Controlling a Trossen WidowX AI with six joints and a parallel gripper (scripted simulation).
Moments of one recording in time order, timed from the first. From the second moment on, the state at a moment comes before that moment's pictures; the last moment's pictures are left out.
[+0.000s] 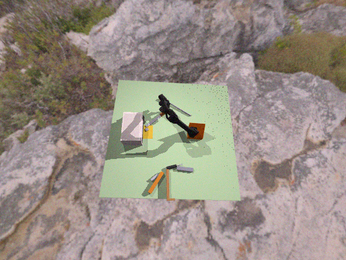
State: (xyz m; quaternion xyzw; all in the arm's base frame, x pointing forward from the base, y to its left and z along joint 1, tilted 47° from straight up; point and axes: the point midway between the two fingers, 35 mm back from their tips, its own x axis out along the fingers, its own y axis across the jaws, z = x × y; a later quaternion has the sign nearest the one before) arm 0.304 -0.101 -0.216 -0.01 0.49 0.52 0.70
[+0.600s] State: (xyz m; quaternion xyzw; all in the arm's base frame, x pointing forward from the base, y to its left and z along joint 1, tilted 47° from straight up) arm 0.294 -0.108 -0.223 -0.01 0.49 0.52 0.69
